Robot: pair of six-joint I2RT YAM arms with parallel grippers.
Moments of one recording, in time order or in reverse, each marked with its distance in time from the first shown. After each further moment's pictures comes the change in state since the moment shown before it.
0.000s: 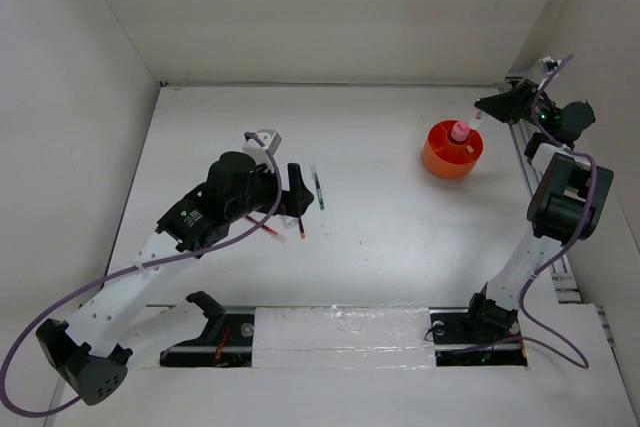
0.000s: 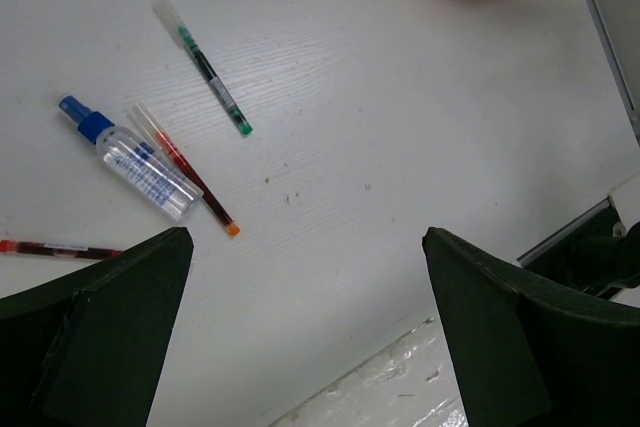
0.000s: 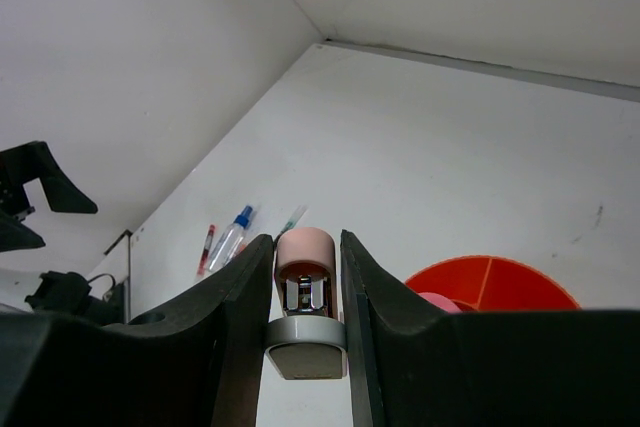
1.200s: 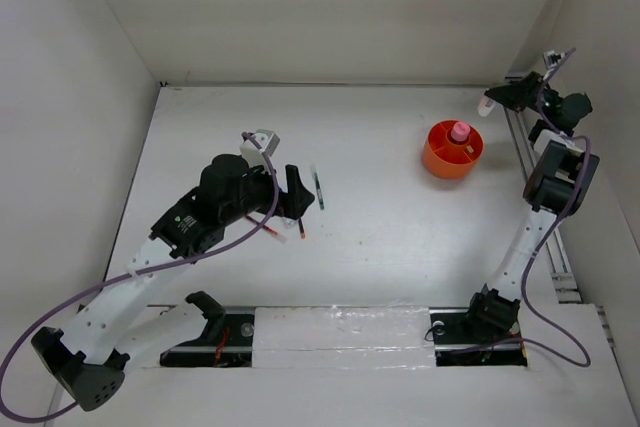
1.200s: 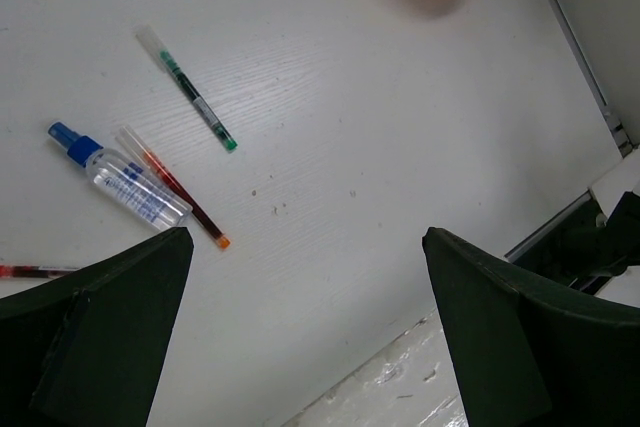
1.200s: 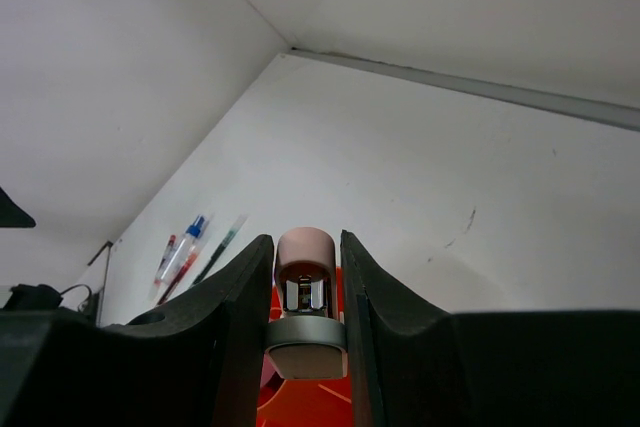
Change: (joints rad) left arm 0.000 -0.035 -0.009 0.032 0.038 0.028; right arm -0.038 0.466 0.537 0.004 -0.011 0.117
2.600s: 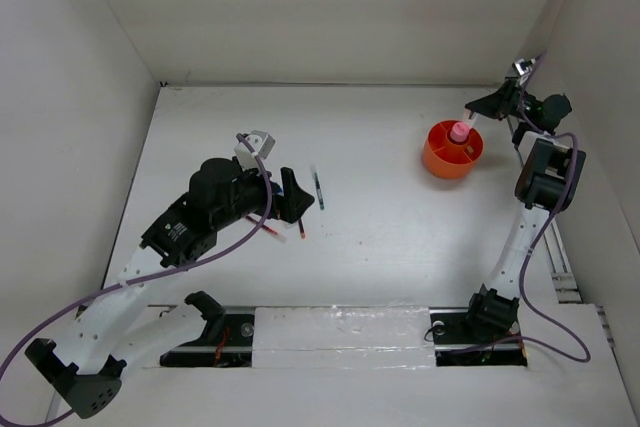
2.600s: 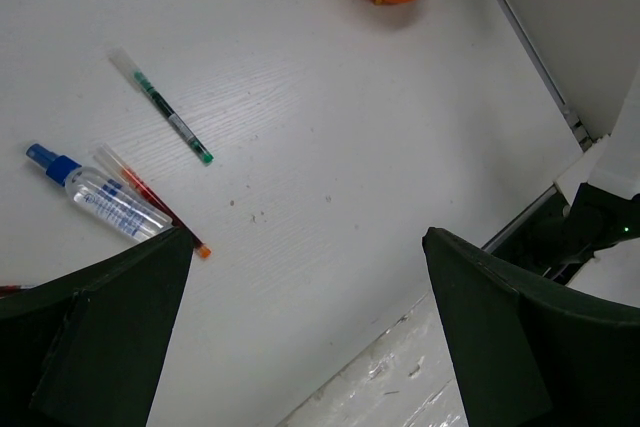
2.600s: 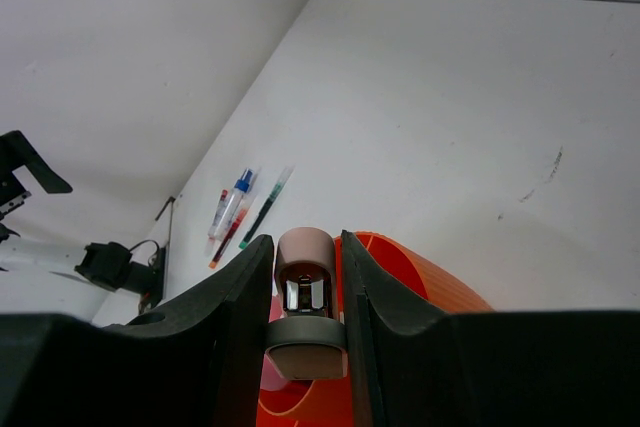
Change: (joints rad) left arm 0.000 -0.056 -0.003 0.013 0.051 0.003; right arm 0.071 0.028 -0.044 0.000 -0.111 0.098
